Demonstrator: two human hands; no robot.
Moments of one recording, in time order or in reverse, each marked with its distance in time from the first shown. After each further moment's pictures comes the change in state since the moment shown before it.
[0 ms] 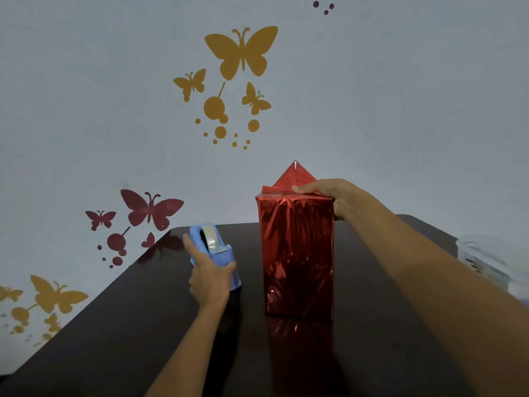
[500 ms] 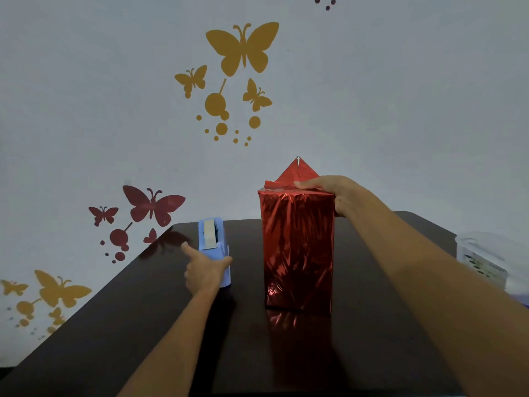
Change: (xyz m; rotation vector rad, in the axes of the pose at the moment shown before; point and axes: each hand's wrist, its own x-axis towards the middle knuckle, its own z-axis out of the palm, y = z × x) left_hand 0.024 -0.013 -0.002 0.019 -0.079 -0.135; right_hand 0.000 0.003 -0.003 0.052 0.008 -0.038
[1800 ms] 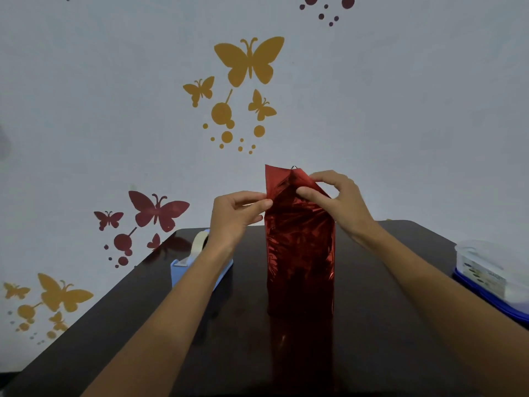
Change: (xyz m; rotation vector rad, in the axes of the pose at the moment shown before) left_hand -0.051 0.105 -0.059 -0.642 -0.389 0.517; right_hand -0.031 0.033 -0.002 -0.446 0.108 -0.951
